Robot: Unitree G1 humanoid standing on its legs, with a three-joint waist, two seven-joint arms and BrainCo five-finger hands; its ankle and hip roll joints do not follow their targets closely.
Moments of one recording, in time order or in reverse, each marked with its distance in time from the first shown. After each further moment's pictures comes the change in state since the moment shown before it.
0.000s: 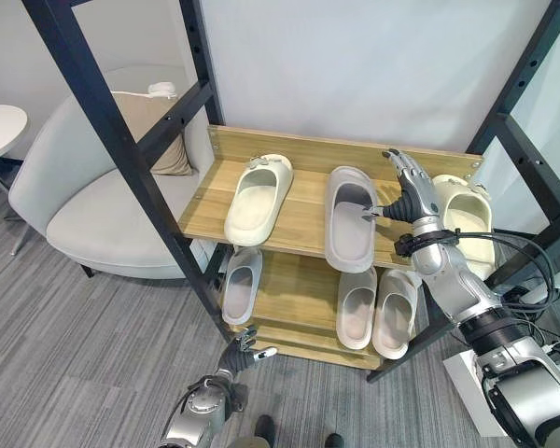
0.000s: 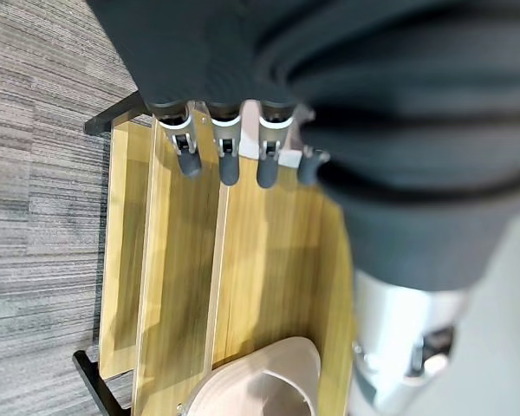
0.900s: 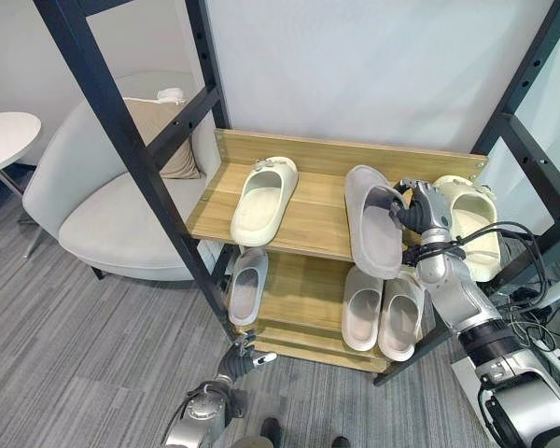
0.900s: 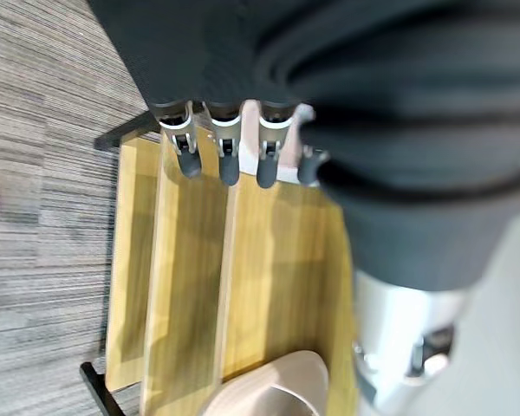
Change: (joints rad) left arm 0.042 -0.001 -0.005 -0.015 0.002 0.013 0.016; right arm 0.107 0.030 -0.093 -0.057 0.048 0.072 -0.021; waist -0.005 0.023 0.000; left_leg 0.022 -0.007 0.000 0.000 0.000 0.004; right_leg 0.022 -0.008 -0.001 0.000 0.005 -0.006
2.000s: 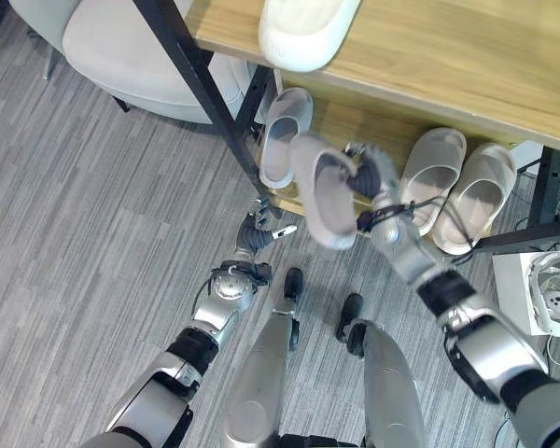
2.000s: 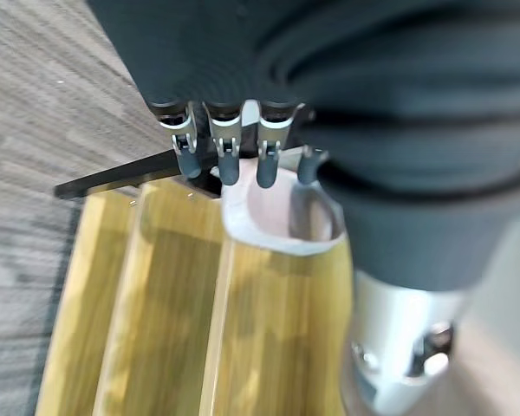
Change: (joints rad) left arm -0.608 0.043 -0.091 -0.078 -0.039 -0.116 0.244; right arm -0.526 0.105 0.157 0.476 0.092 -0.060 -0.150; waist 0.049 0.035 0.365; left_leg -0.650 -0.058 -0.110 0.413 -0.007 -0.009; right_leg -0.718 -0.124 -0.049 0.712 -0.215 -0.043
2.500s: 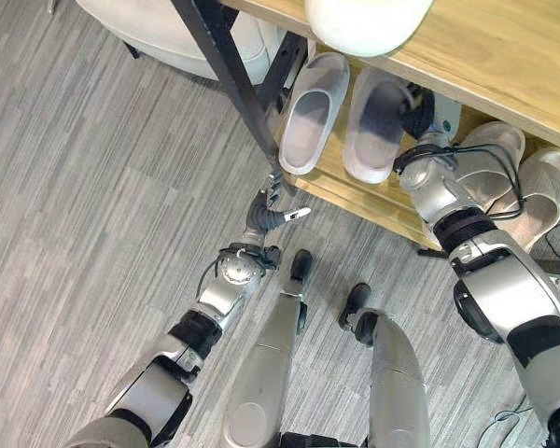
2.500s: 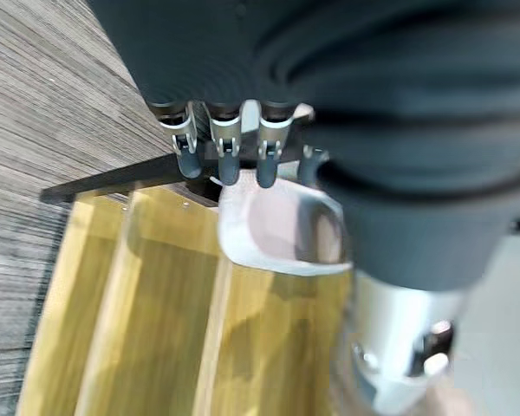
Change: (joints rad) left arm -0.069 0.015 -0.039 -0.069 -0.001 -0.006 0.024; right arm -0.198 -0.009 0.047 0.243 0.088 0.061 -0.101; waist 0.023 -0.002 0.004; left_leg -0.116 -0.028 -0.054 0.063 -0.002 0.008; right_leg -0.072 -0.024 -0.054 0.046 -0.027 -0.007
